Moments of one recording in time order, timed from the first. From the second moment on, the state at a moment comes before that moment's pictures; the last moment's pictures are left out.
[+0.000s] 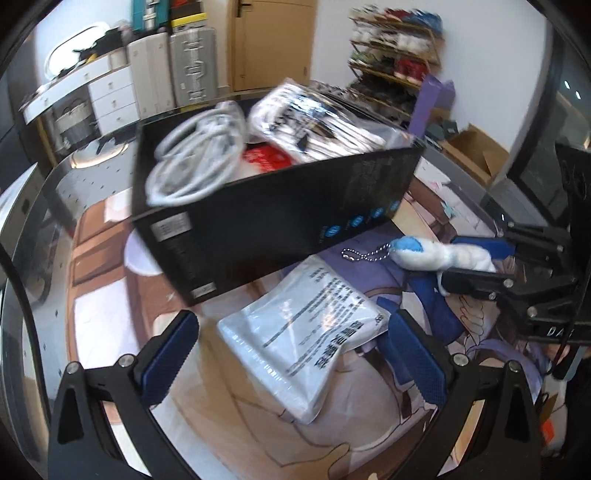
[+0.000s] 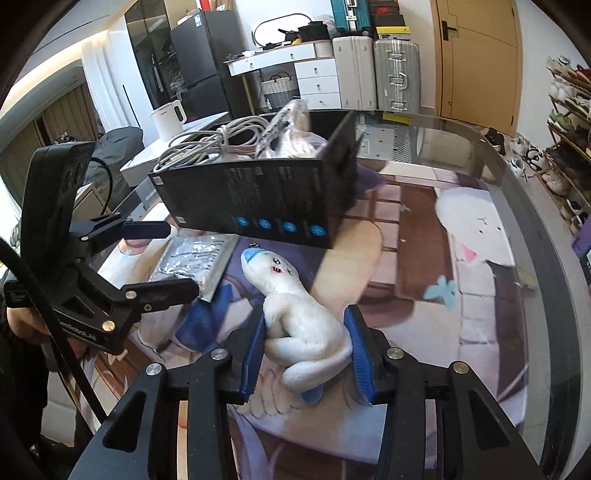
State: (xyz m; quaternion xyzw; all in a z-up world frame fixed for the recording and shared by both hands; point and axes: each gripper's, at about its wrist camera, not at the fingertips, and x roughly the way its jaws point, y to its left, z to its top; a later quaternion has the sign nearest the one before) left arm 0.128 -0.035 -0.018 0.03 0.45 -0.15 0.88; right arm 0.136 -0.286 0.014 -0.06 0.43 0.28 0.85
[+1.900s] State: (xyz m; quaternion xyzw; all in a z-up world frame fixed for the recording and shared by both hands) left arm 0.085 -0.023 0.018 0.01 0.39 -0.22 0.89; right arm 0.105 -0.296 0.056 -0.05 0.38 0.29 0.88
